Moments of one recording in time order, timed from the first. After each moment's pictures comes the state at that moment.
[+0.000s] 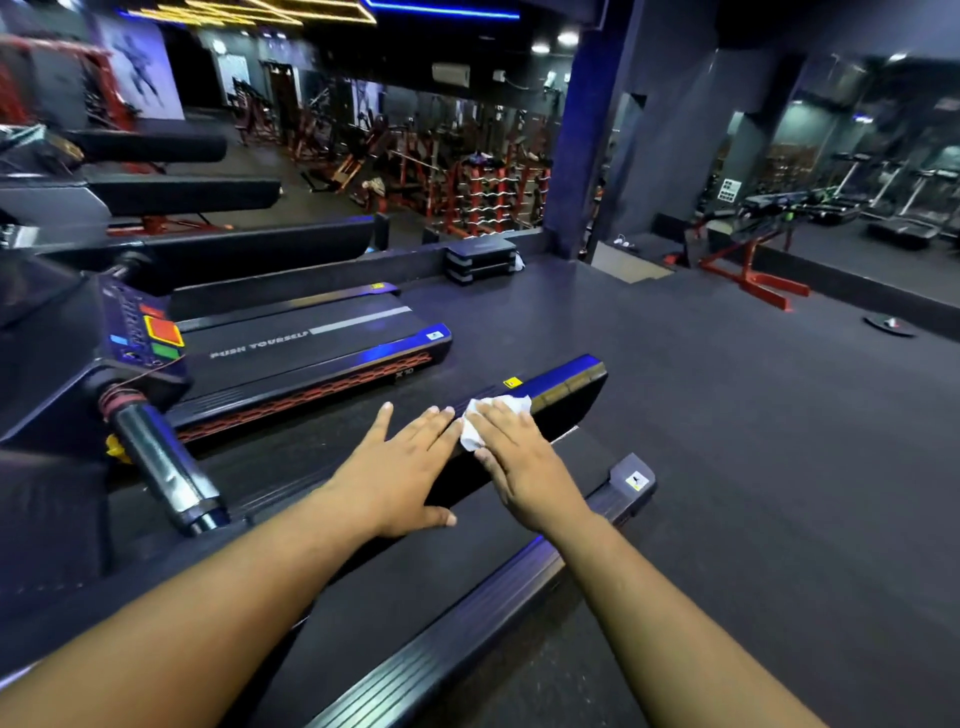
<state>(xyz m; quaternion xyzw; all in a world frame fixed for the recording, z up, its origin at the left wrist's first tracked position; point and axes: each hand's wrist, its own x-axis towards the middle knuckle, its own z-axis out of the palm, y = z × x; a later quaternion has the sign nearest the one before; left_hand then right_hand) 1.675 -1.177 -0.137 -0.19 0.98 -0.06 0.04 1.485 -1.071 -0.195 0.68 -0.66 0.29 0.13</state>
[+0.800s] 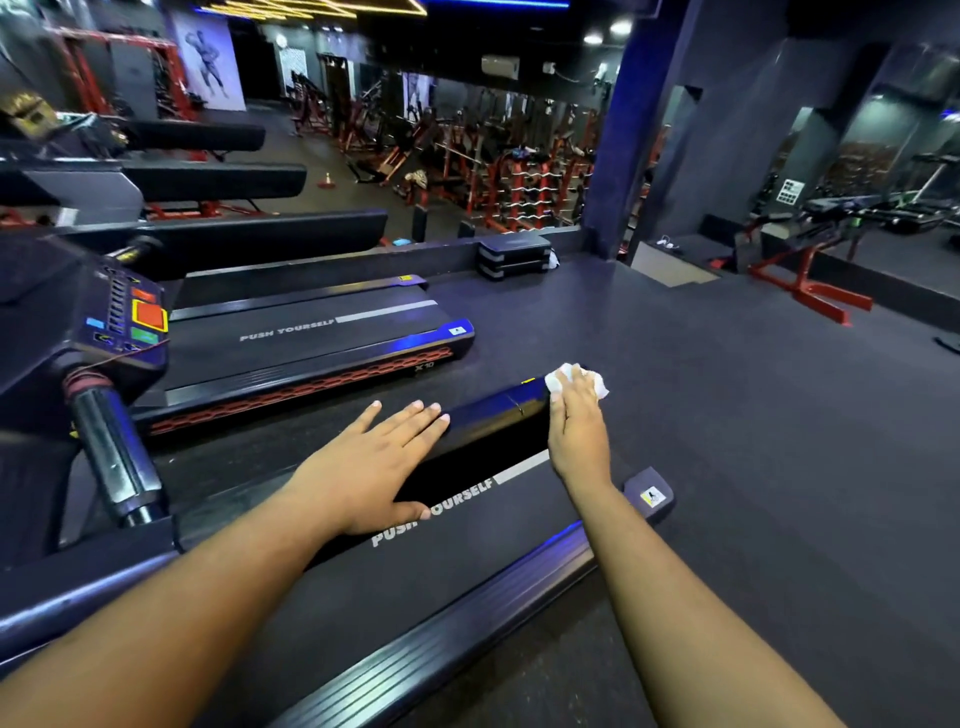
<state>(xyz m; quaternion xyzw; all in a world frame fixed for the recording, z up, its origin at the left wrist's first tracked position) 1.648 -1.177 -0.144 -0.20 0.98 -0.06 0.02 1.367 -1.082 -0.200 0.47 -0.75 0.46 0.08</state>
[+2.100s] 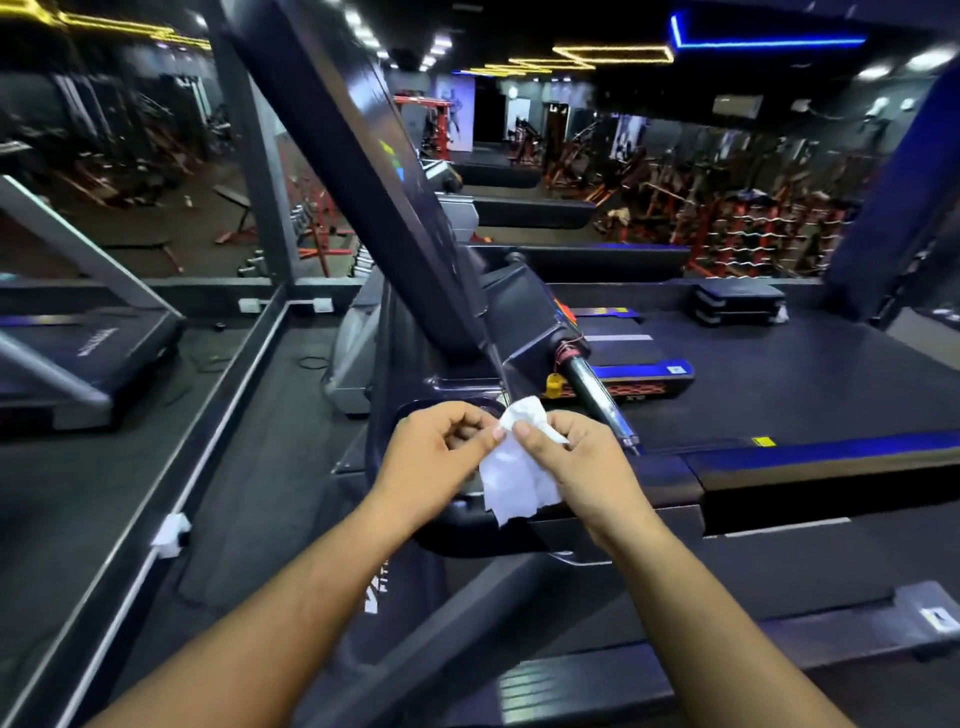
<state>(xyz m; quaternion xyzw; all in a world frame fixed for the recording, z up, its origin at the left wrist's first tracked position) 2.092 -1.168 -0.104 -0.42 0.69 0.38 -0.45 1.913 -1.129 -0.103 0.54 -0.53 0.53 -0.39</state>
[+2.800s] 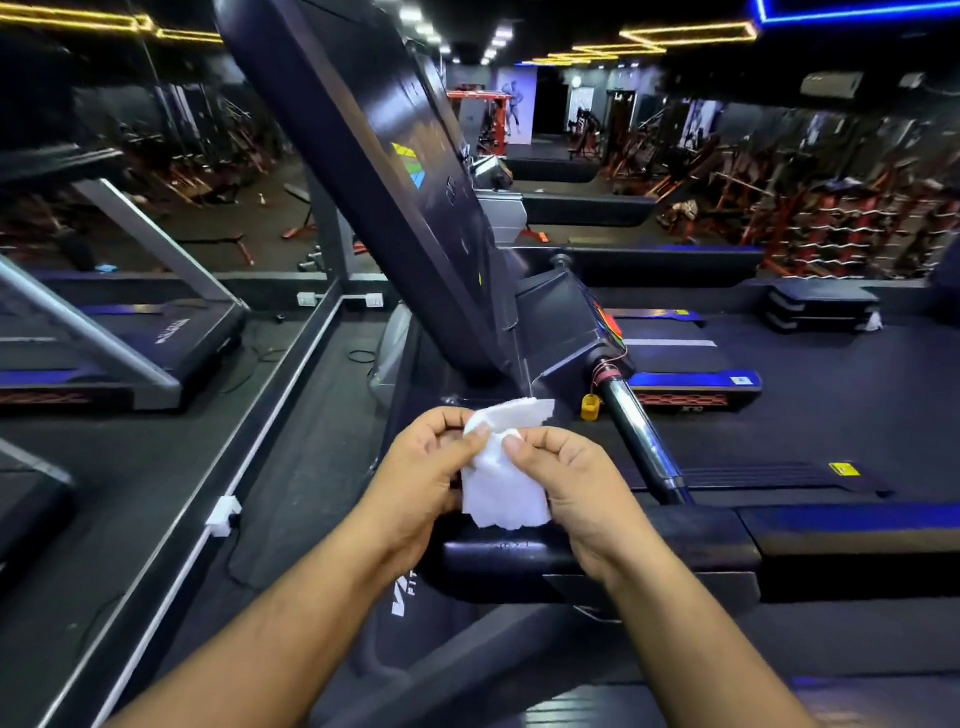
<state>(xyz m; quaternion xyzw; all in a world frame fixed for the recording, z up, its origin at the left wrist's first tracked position) 2.083 -1.177 -0.085 -0.44 0.45 0.61 -0.48 1.920 -1.169 -0.101 0.45 -0.44 0.53 -0.57</state>
